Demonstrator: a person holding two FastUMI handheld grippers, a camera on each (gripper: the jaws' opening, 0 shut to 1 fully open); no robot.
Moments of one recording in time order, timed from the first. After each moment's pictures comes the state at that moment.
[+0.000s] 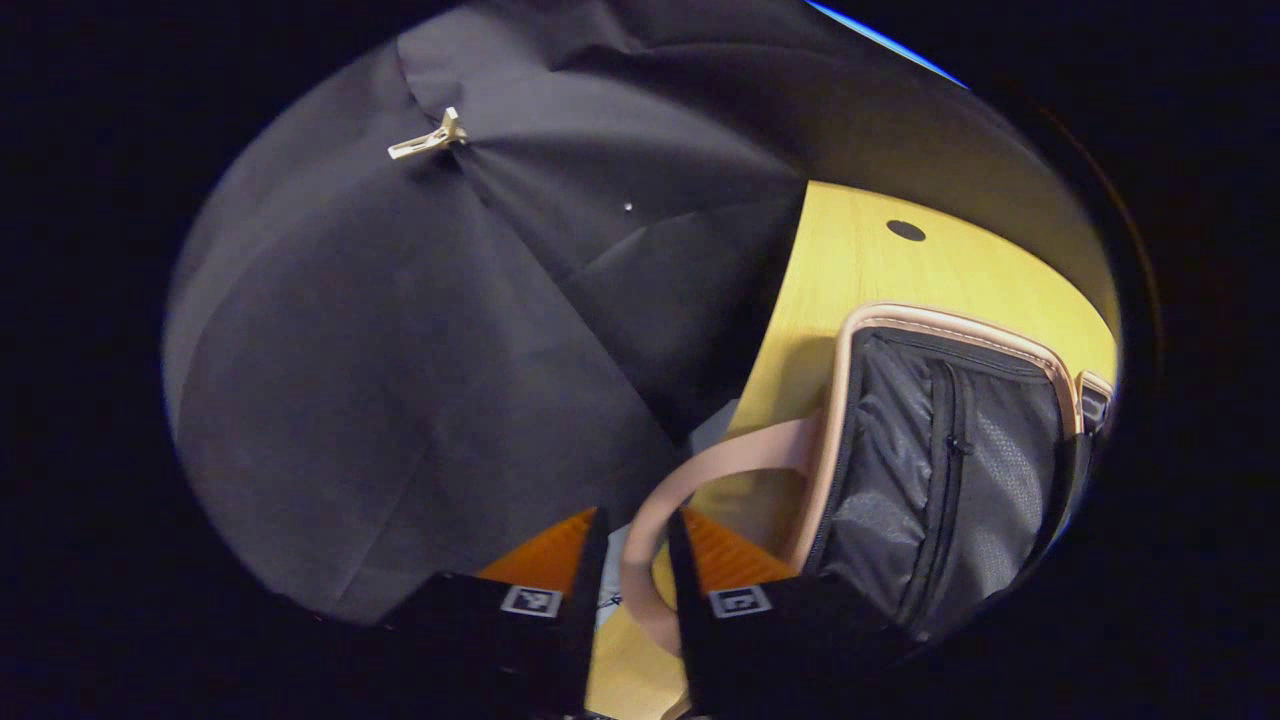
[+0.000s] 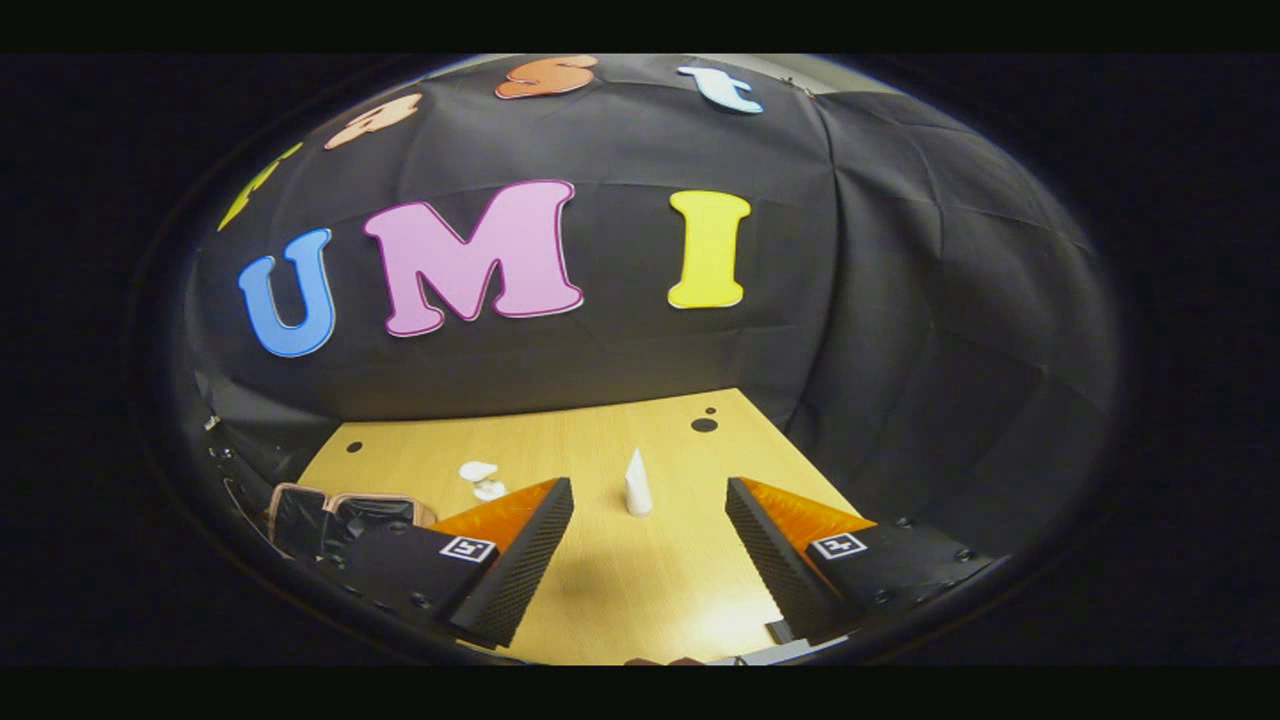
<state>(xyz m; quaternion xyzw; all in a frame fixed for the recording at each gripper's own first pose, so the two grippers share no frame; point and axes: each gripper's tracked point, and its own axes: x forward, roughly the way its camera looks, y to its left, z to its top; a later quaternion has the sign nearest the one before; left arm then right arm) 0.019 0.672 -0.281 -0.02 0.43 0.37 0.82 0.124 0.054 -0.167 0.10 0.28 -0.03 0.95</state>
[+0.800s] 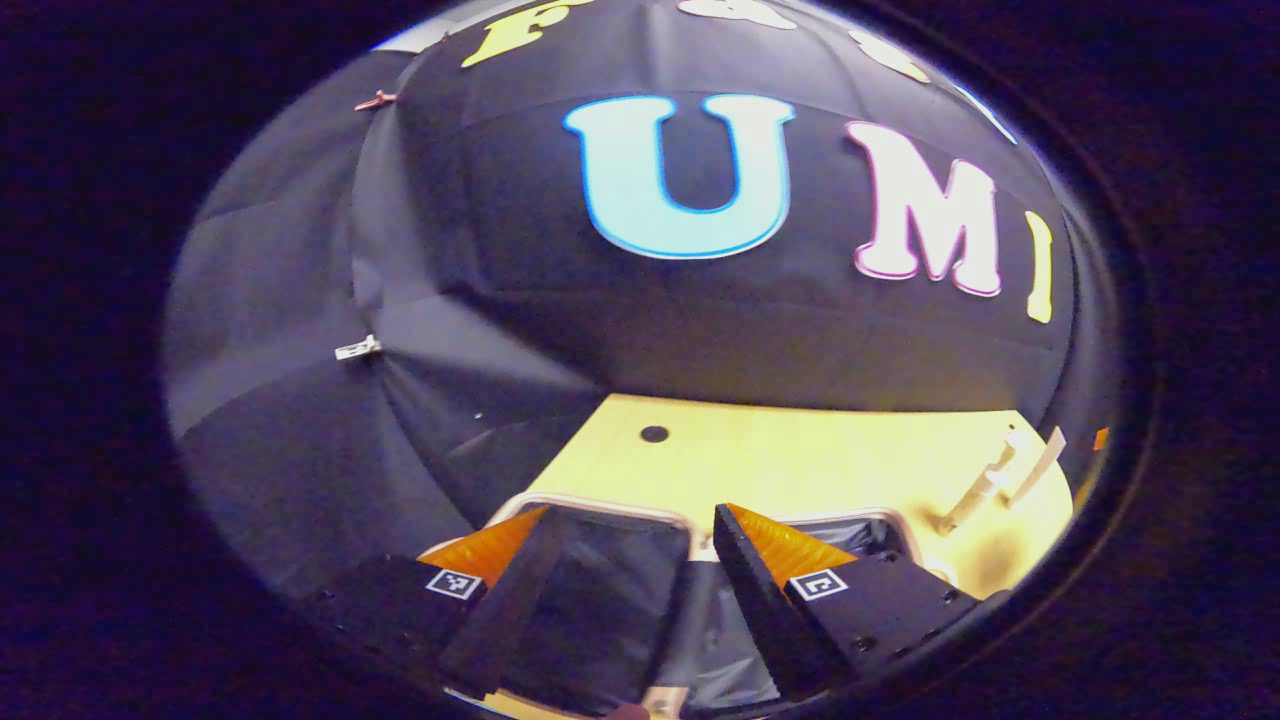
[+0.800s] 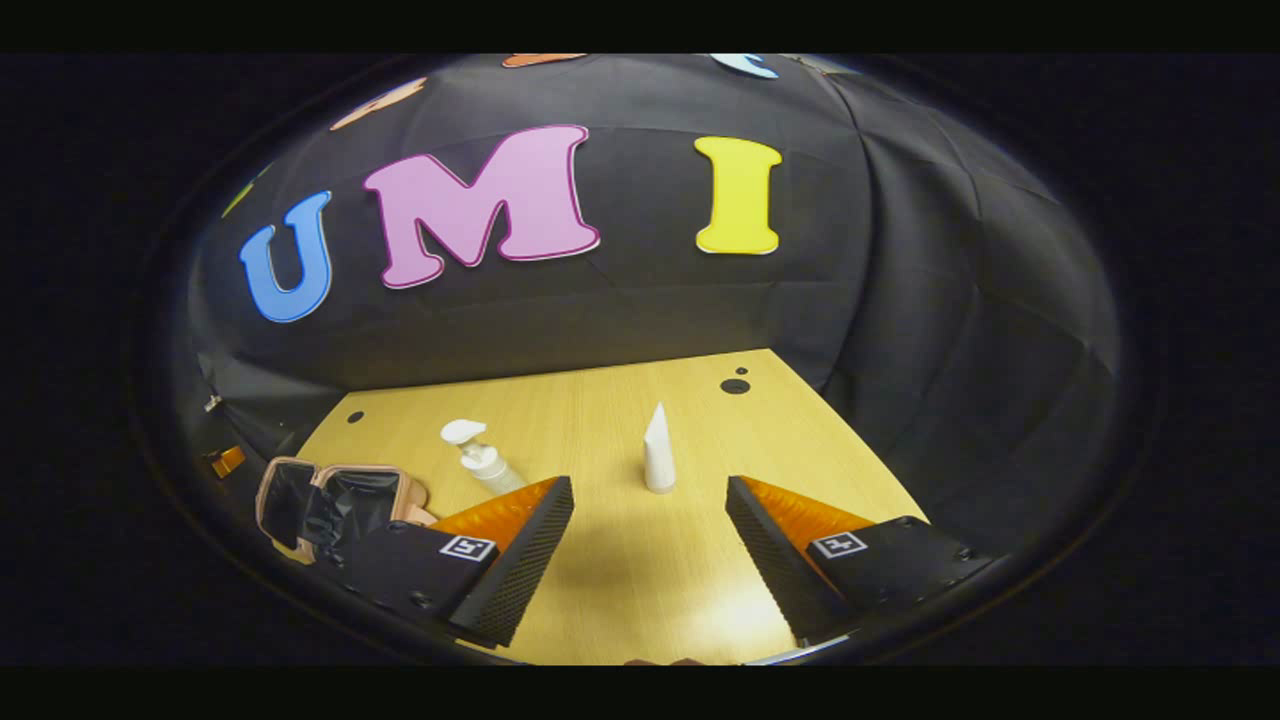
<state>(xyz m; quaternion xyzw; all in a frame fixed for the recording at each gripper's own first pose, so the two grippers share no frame) 0.097 0.318 -0.065 0.00 0.15 0.17 0.97 0.154 0.070 -0.247 0.10 0.31 0.01 0.94</state>
